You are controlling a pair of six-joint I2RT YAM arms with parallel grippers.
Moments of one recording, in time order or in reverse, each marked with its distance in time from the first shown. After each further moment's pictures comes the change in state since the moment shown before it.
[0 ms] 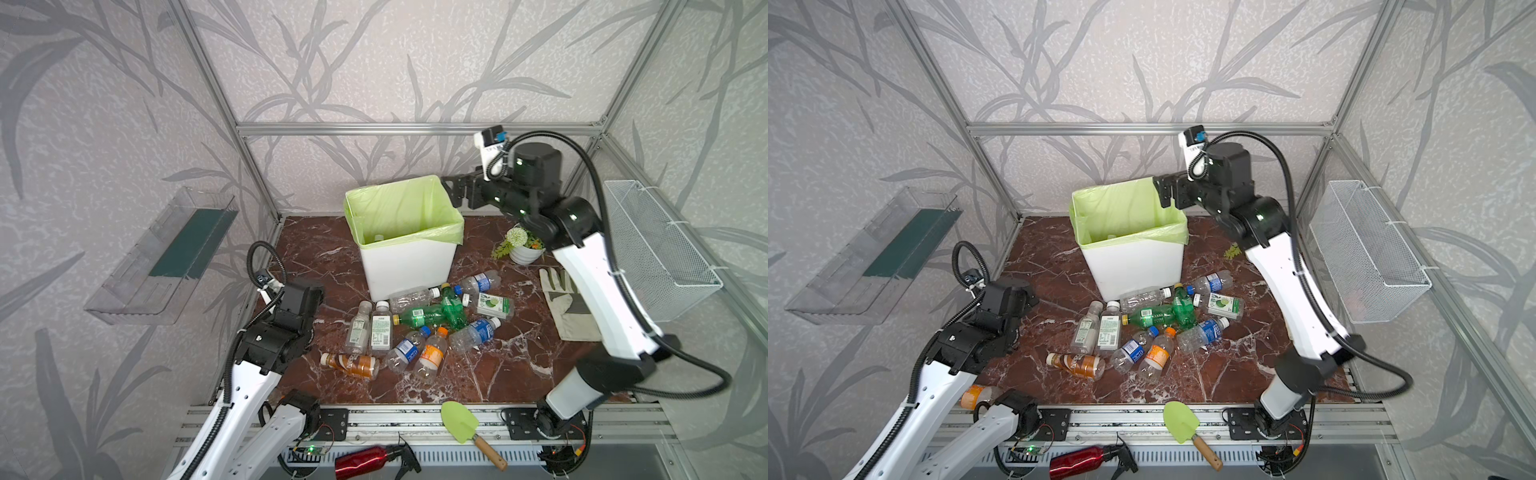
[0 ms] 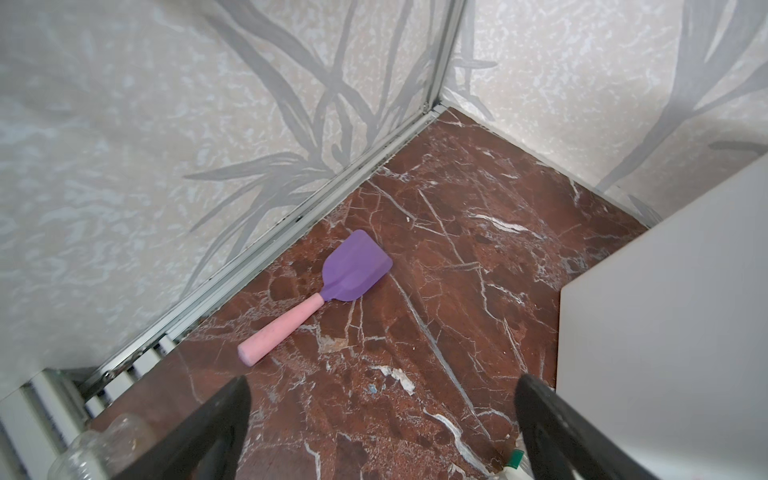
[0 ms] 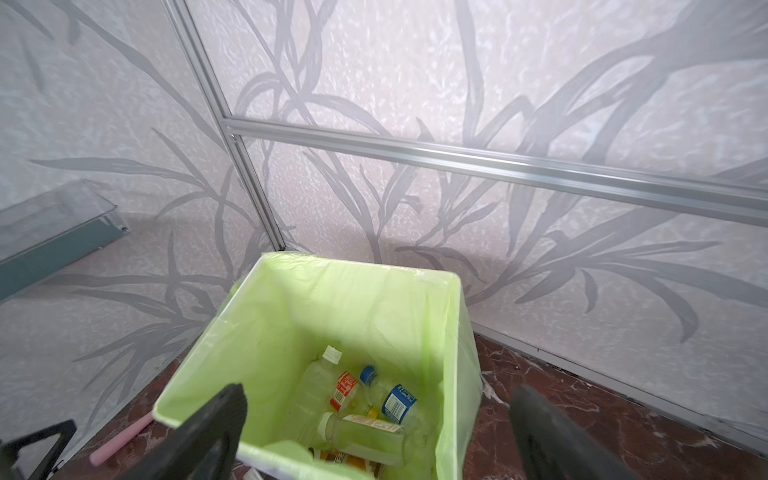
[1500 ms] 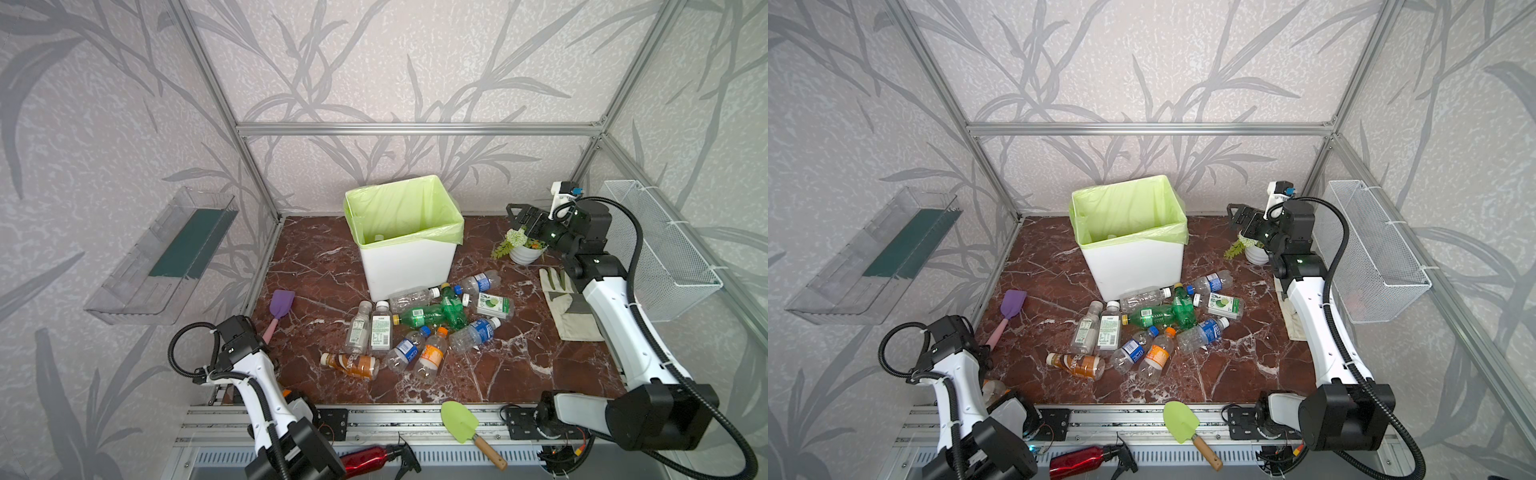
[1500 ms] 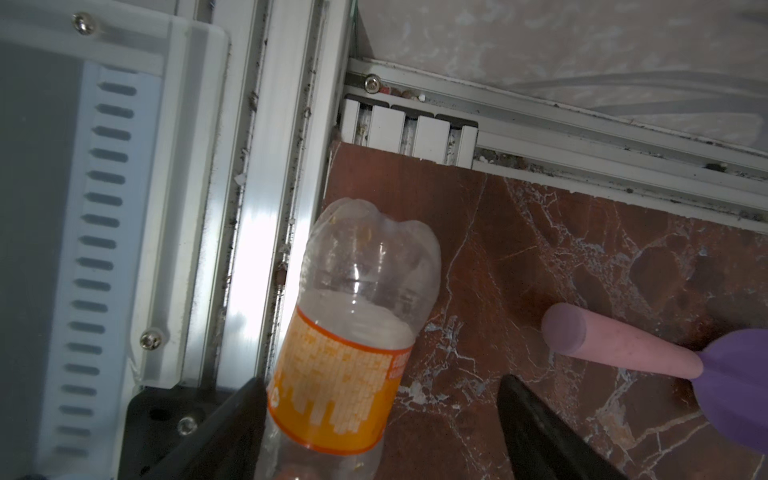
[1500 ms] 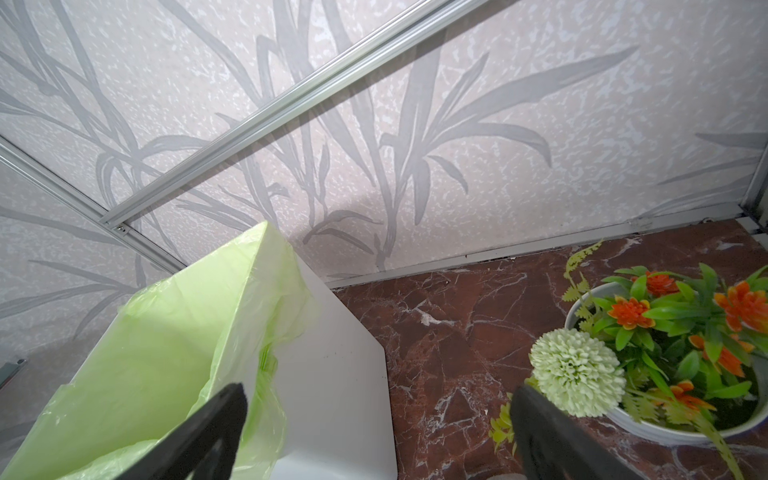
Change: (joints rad) left arm 1.070 0.111 -0.369 0.044 0.473 -0.116; right arm -0.529 -0.238 -0.758 0.447 -0.300 0.316
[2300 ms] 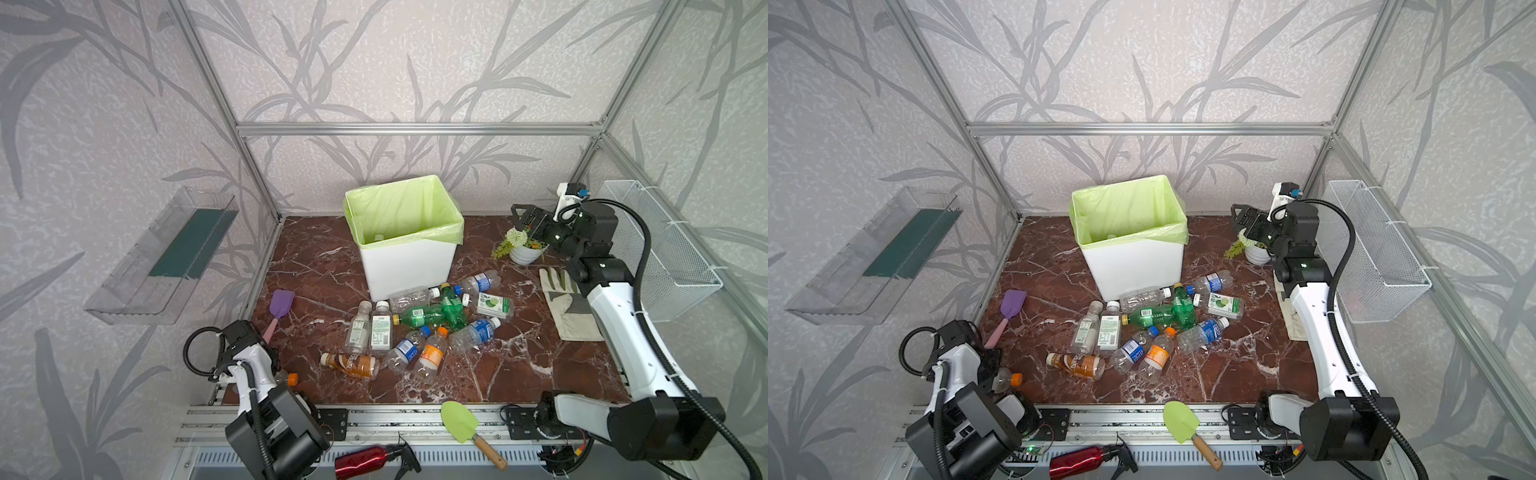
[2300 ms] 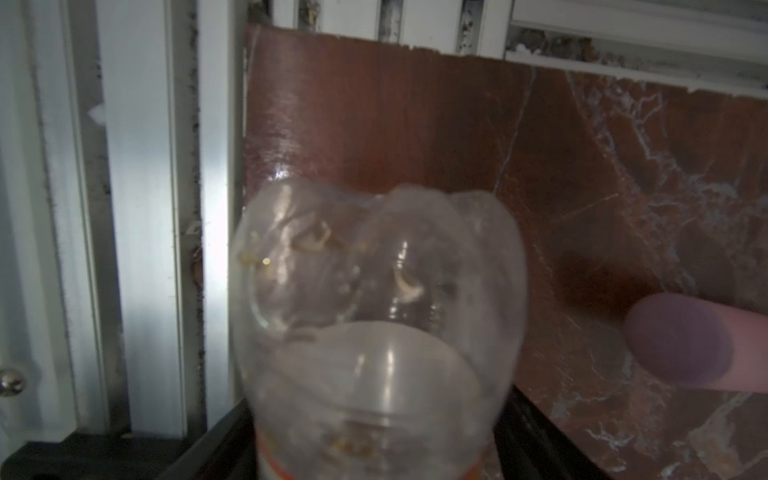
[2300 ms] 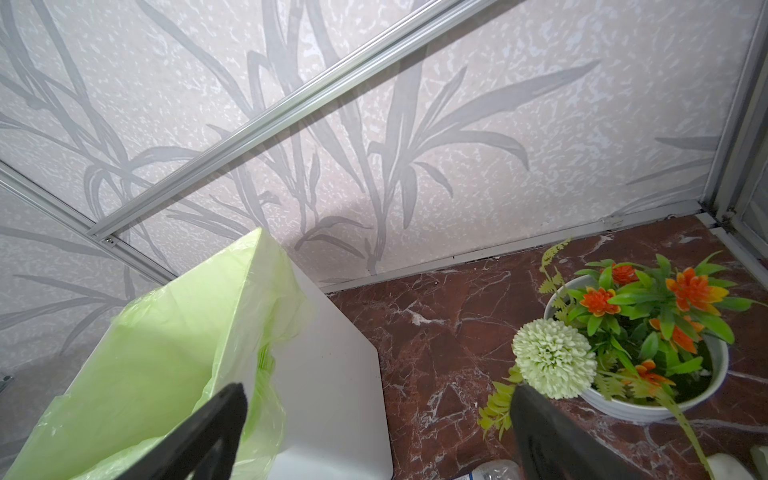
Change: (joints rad) left arm 0.013 0.163 -0.105 0.175 0.121 0.061; right arm -0.001 -0.045 0.000 -0.044 0.050 0.008
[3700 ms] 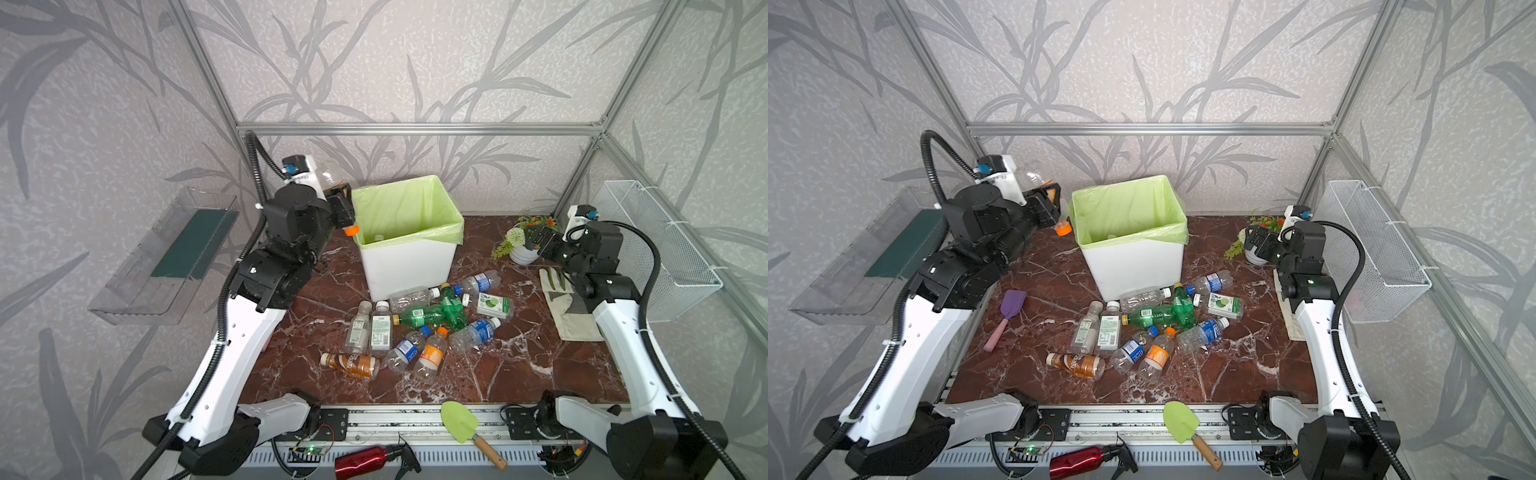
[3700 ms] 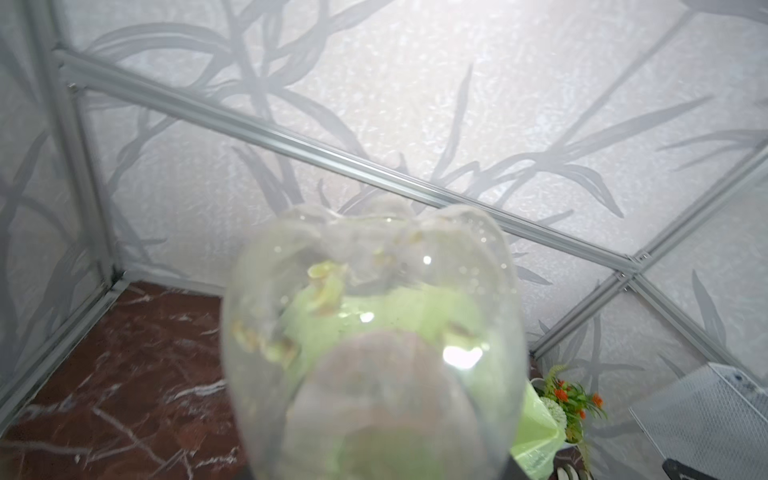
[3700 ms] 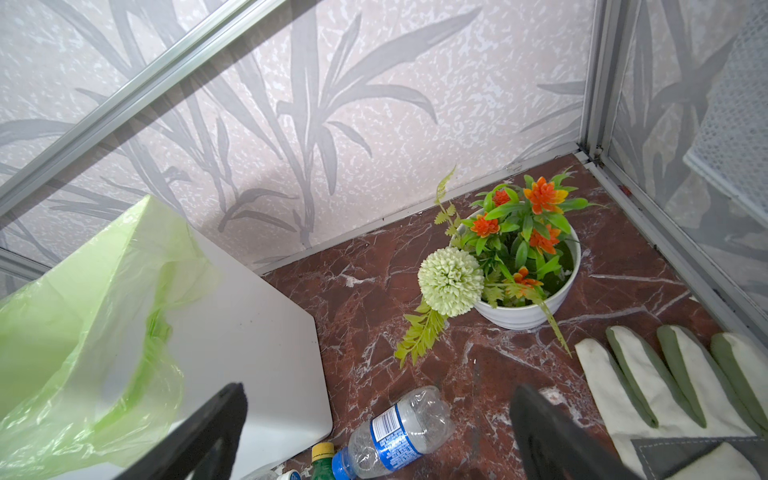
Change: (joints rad) left arm -1.233 0.207 1.246 0.217 -0.145 0.542; right arm -0.083 -0.108 -0.139 -0.111 0.081 -0.039
